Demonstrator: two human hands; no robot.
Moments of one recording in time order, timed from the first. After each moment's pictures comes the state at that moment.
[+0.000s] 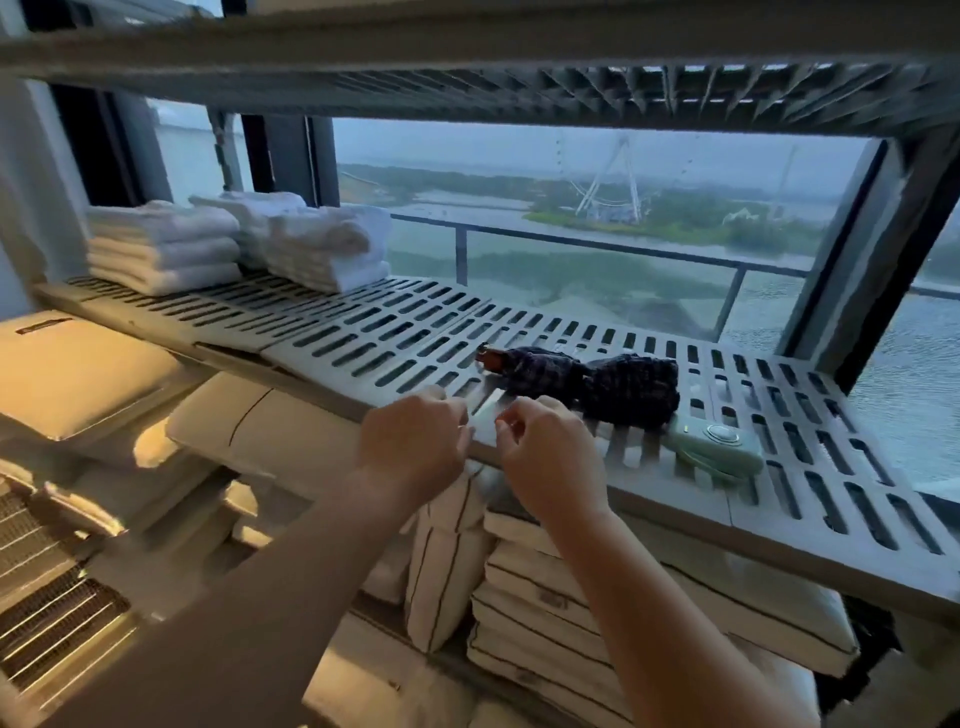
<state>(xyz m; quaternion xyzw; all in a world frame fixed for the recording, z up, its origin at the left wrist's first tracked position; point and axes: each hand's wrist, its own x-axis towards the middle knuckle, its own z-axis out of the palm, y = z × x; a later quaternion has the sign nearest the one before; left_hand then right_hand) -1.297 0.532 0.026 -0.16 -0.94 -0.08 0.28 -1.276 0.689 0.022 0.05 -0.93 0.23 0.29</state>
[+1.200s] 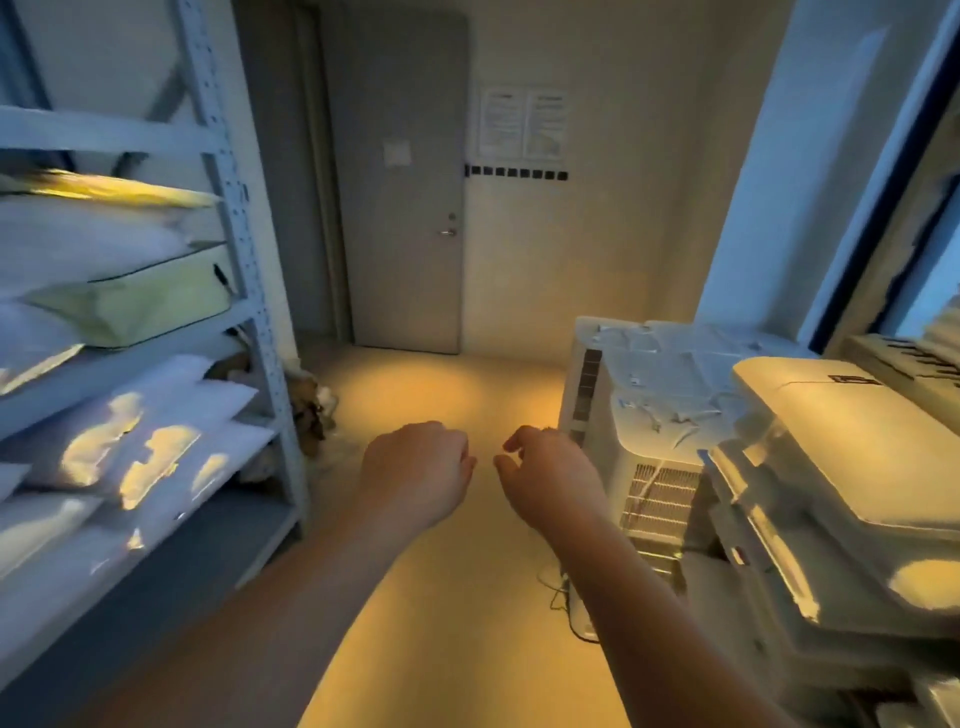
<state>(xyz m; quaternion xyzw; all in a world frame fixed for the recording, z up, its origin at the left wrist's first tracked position) -0.944 -0.027 0.005 0.49 -0.86 0.08 0.13 -1.096 0.013 -0.018 0.58 -0.76 0.28 0.02</state>
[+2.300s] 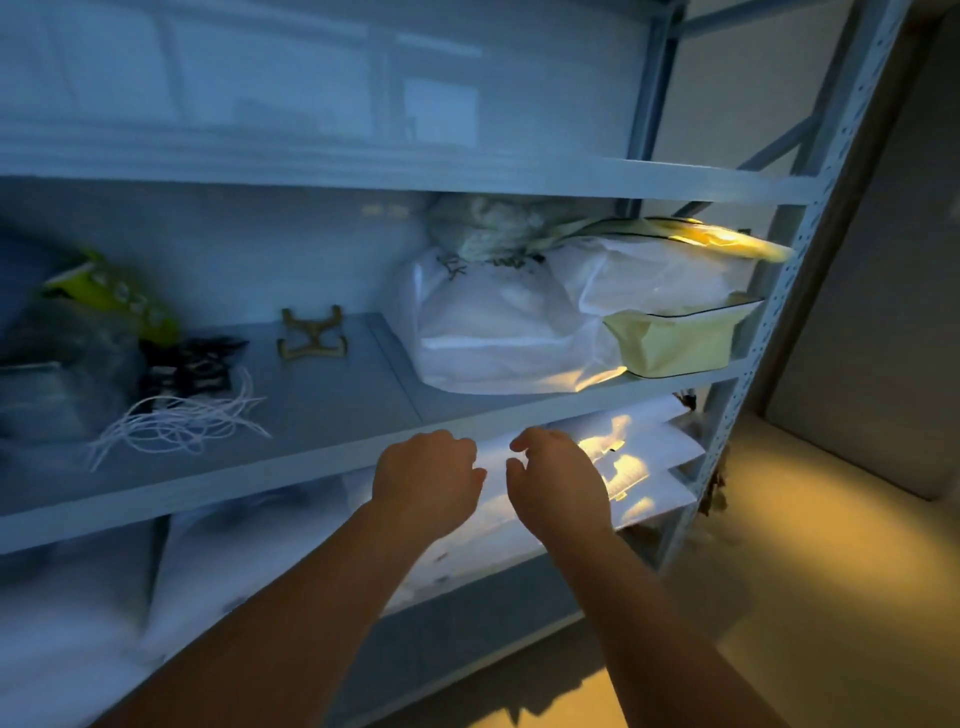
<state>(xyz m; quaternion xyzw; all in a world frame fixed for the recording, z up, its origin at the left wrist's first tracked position) -0.398 -0.029 -0.005 0.84 -0.53 0.08 0.10 -0.528 -0.104 0.005 0.85 -0.44 0.26 -0.13</state>
